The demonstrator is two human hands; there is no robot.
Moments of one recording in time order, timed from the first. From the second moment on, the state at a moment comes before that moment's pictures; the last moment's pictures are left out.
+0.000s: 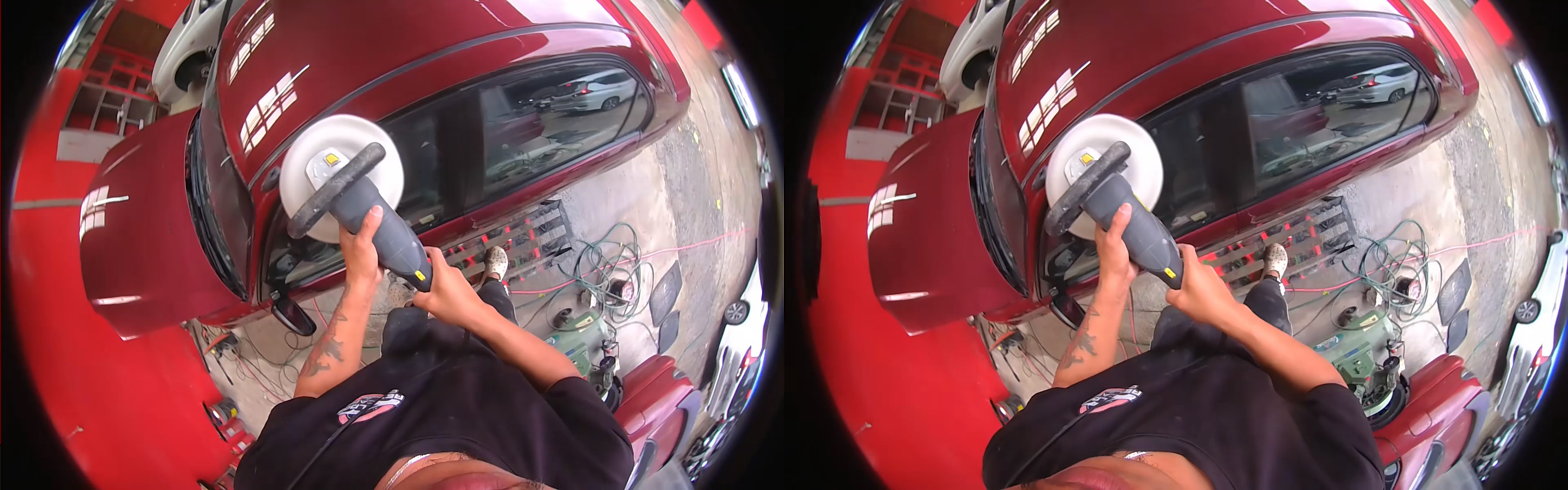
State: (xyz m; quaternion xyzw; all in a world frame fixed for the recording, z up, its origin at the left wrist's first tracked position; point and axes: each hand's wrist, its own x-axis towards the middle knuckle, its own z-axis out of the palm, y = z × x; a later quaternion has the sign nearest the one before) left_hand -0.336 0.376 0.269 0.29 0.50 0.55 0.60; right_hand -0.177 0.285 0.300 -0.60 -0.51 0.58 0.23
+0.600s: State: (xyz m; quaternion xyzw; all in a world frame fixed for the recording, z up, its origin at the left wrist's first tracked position) left_hand -0.101 0.473 0.325 0.39 0.43 0.42 0.70; right_hand 0.013 0.327 0.344 -0.66 -0.47 0.48 0.34
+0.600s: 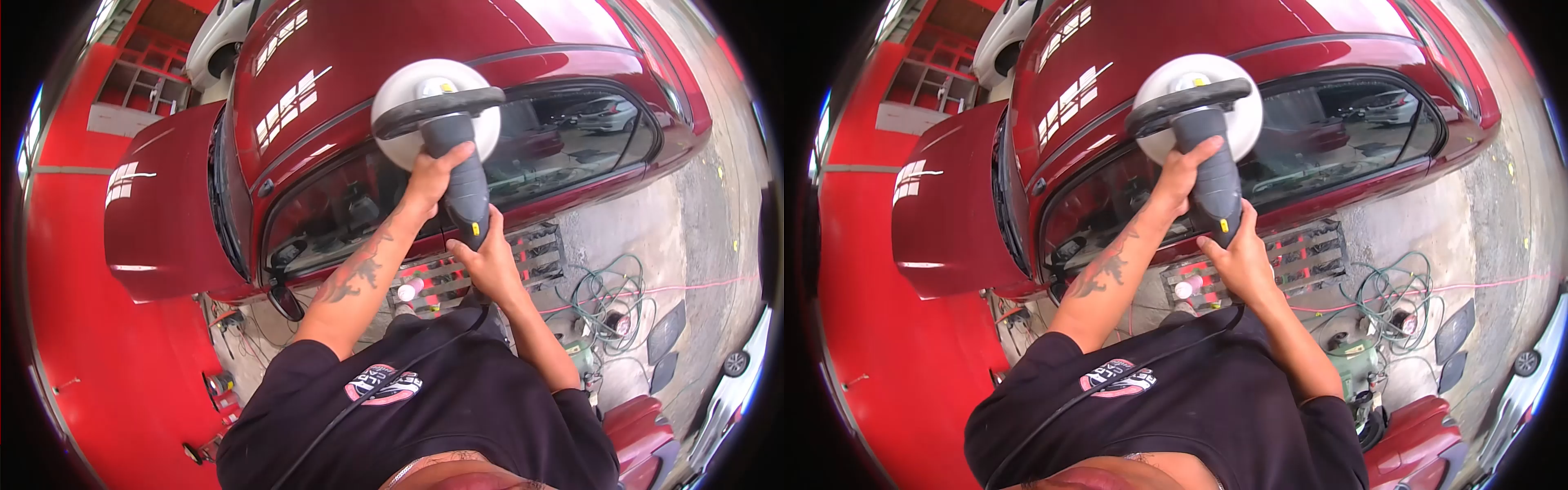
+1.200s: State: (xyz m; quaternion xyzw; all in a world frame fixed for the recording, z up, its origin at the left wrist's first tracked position) left_hand -0.257 0.427 0.292 0.17 0.52 0.53 0.65; right_hand -0.062 0.356 0.340 -0.52 -0.61 0.56 0.20
